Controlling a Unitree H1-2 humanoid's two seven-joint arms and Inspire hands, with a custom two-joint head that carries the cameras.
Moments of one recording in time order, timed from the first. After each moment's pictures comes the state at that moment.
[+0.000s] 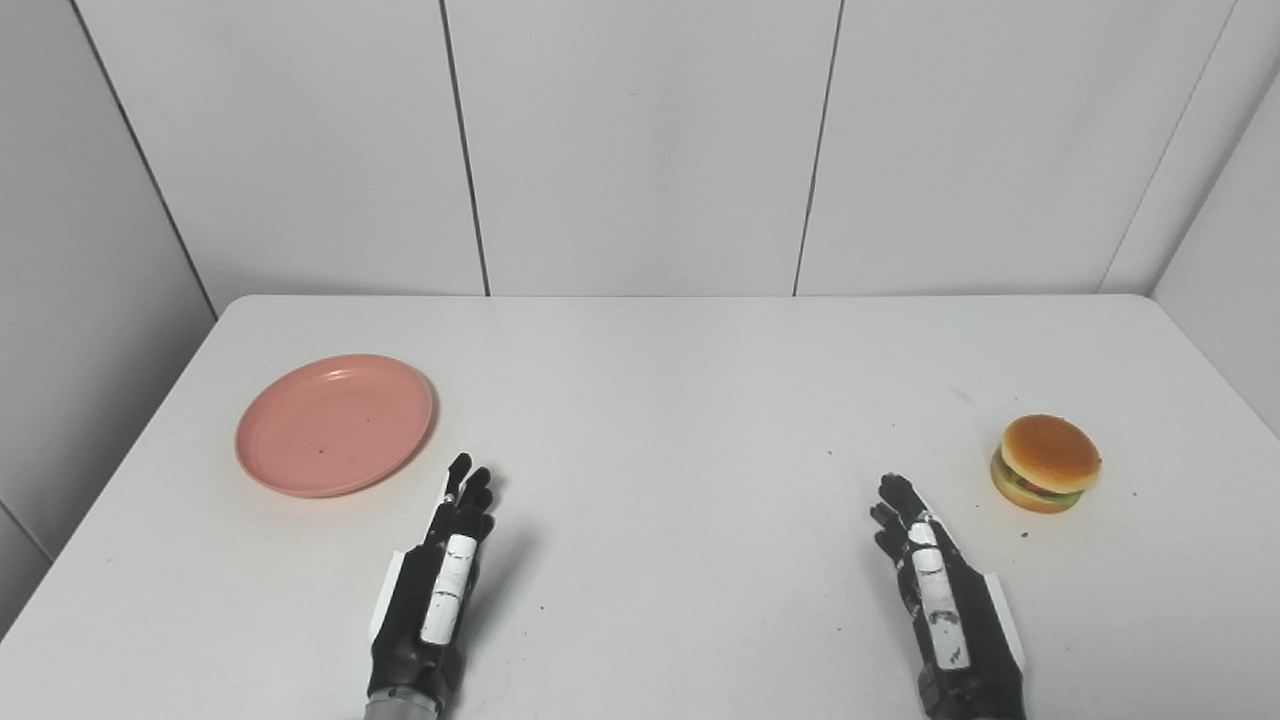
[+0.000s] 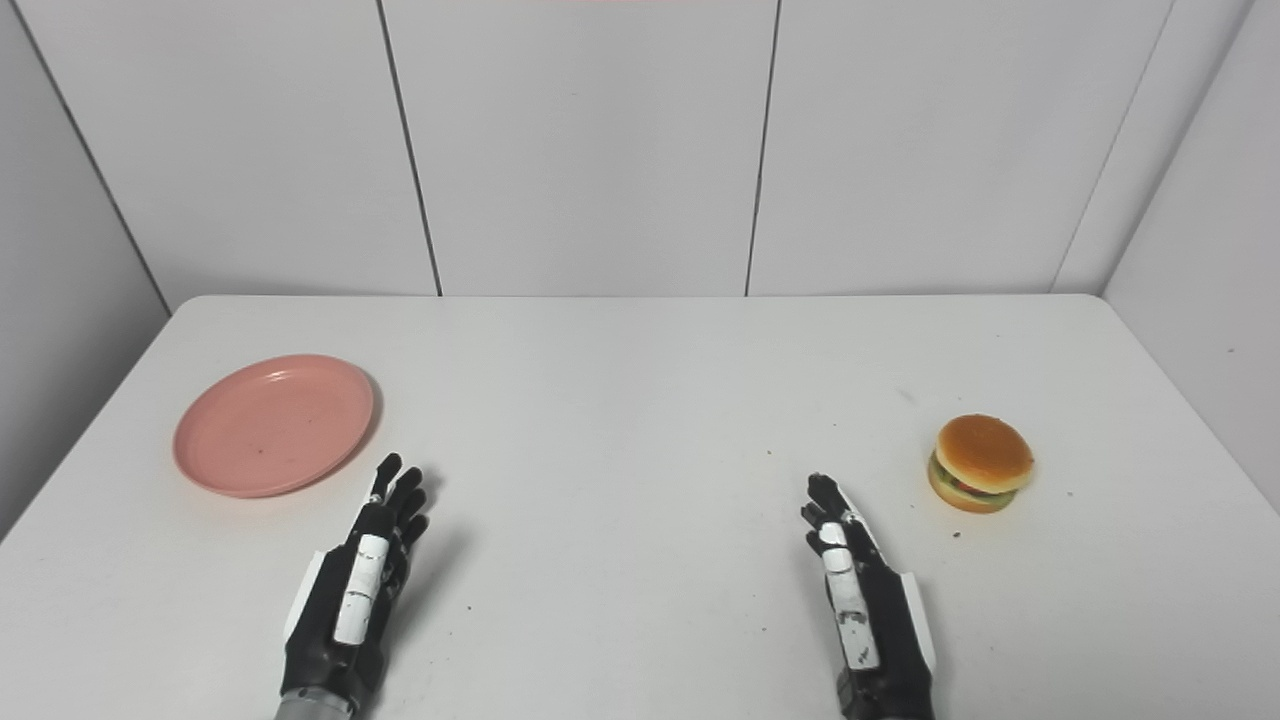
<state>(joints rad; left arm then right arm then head) 0.08 -0.01 -0.03 -0.14 -0.06 0.04 -0.02 0.10 0.04 -0.02 -0.15 0.07 0.01 0.05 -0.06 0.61</state>
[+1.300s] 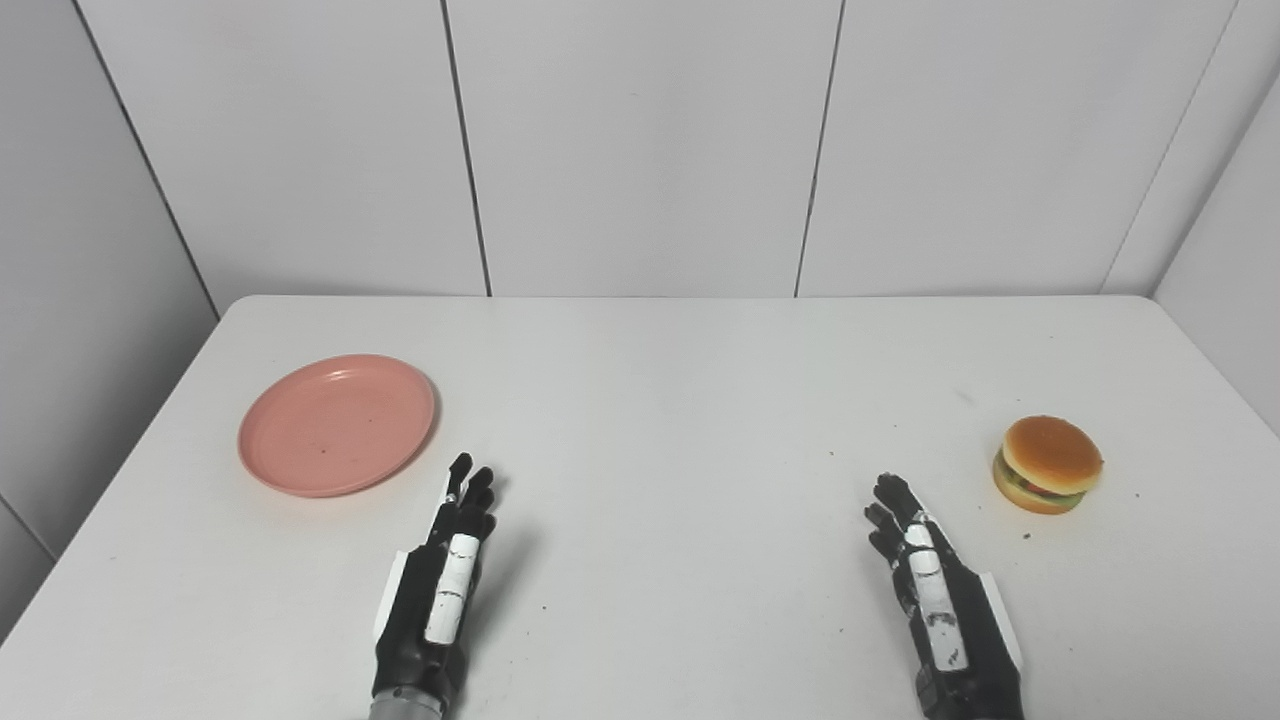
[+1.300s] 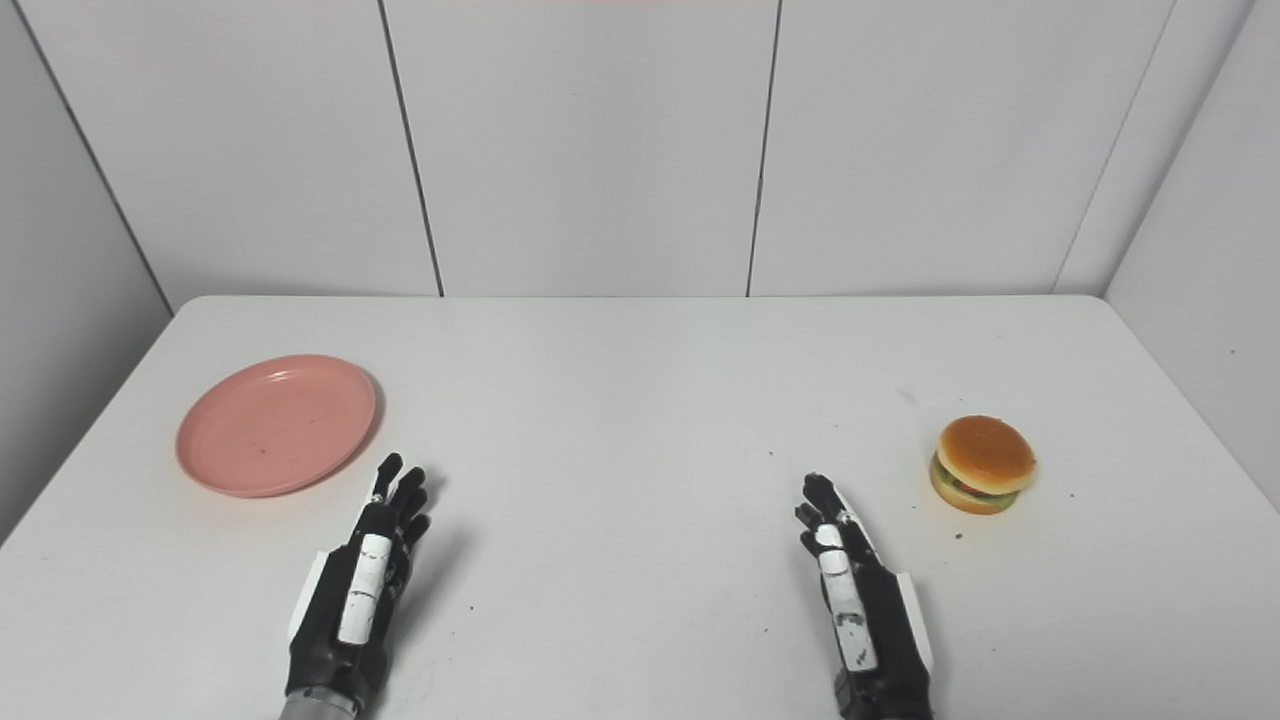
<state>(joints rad) 0.08 -0.02 -0.05 -0.12 -0.04 0.02 -0.02 0.09 0.02 -0.02 -0.14 0.09 0.01 0.08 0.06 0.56</state>
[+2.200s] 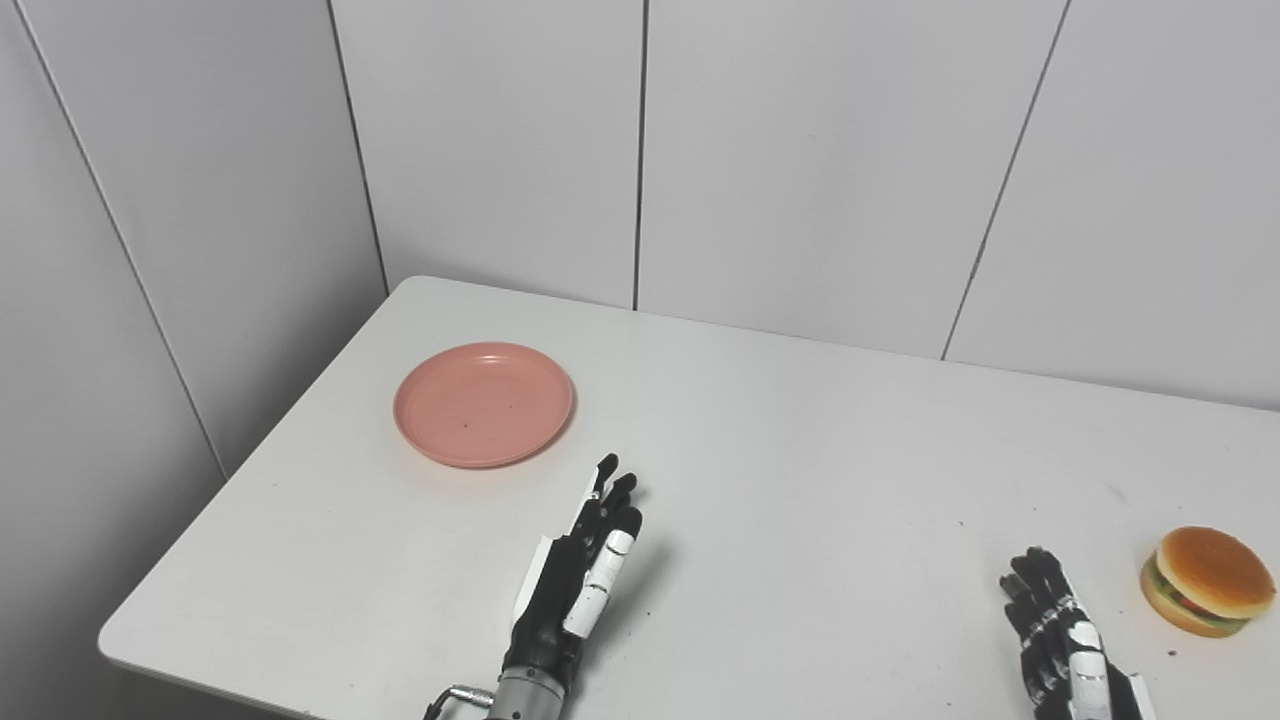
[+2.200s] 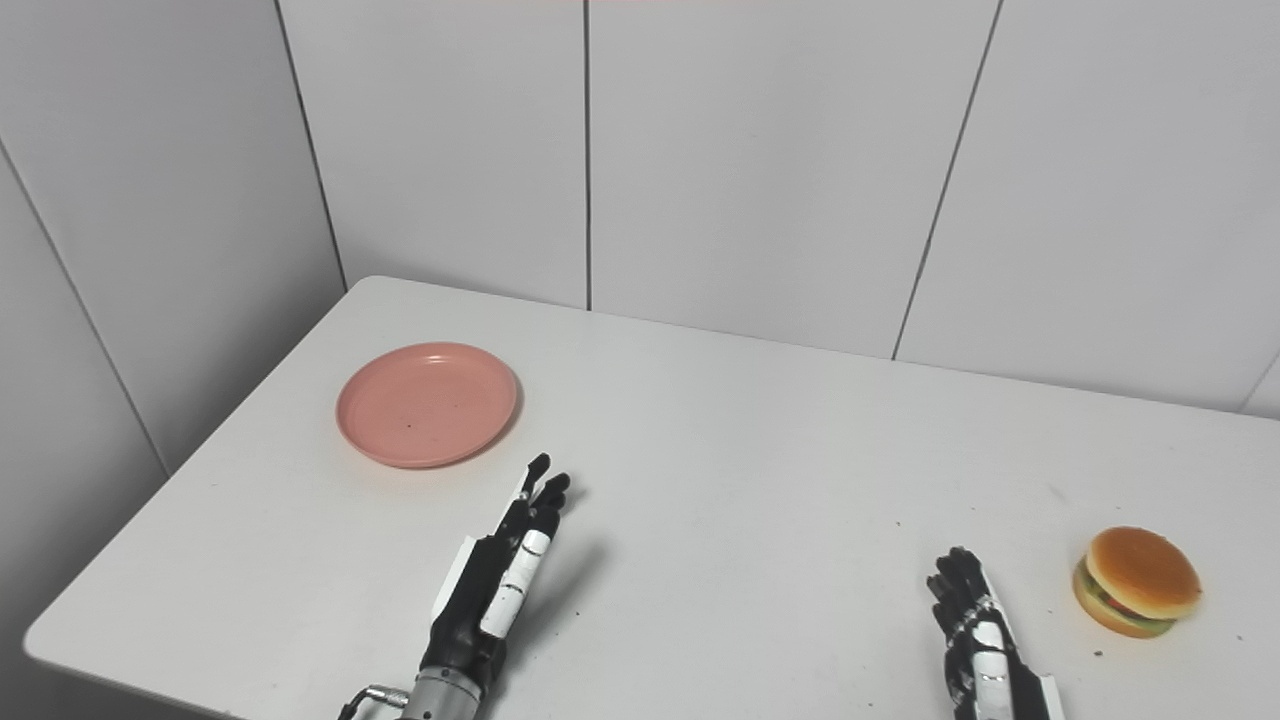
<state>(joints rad) 0.05 -0.05 -0.12 -0.02 0.09 -0.09 0.08 0.06 -0.06 -0.05 -0.02 0.20 -0.11 0.16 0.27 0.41</state>
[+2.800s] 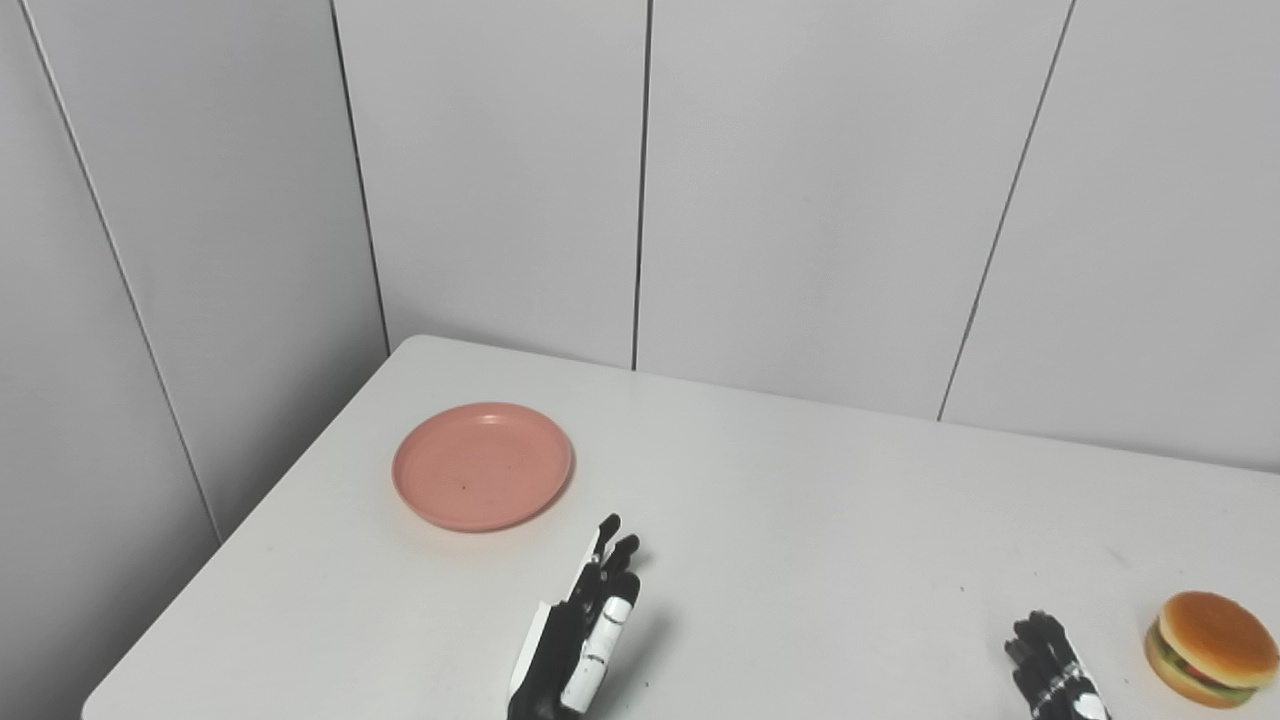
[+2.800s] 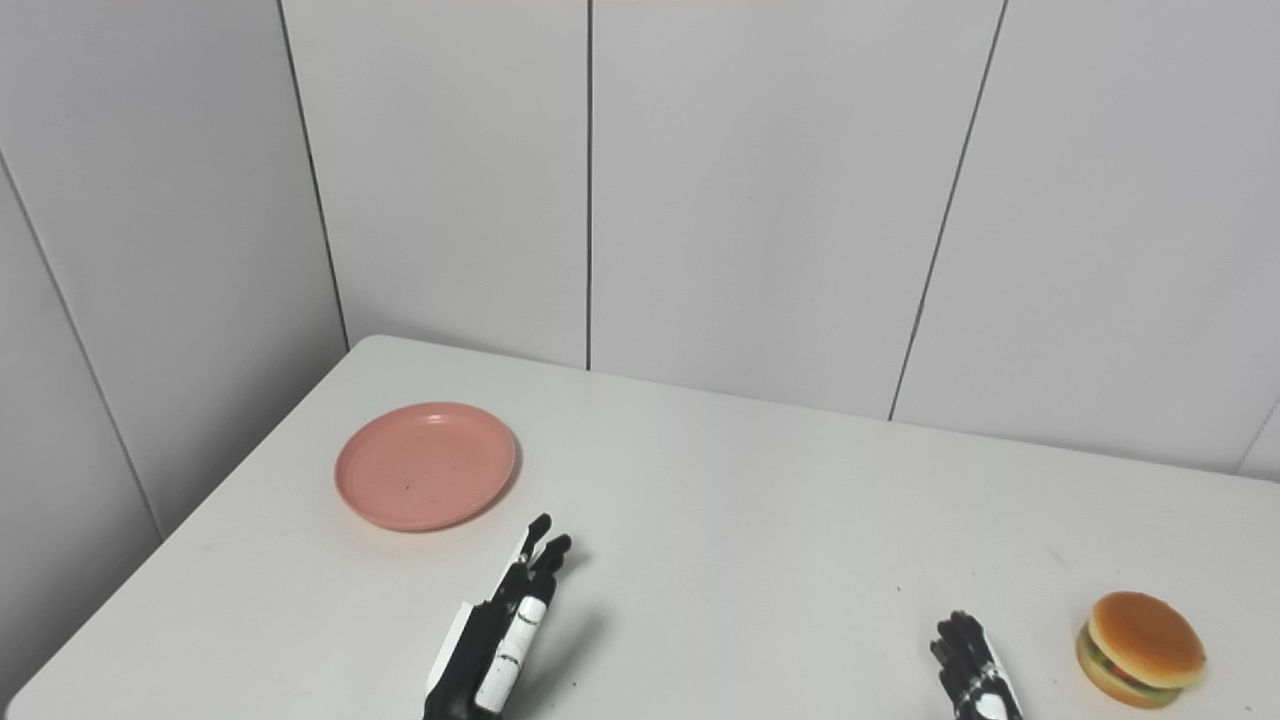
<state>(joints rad) 0.05 -0.05 -0.11 -0.02 0.10 -0.15 0.08 0.04 -0.05 -0.04 0.01 0.18 -0.17 0.16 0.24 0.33</state>
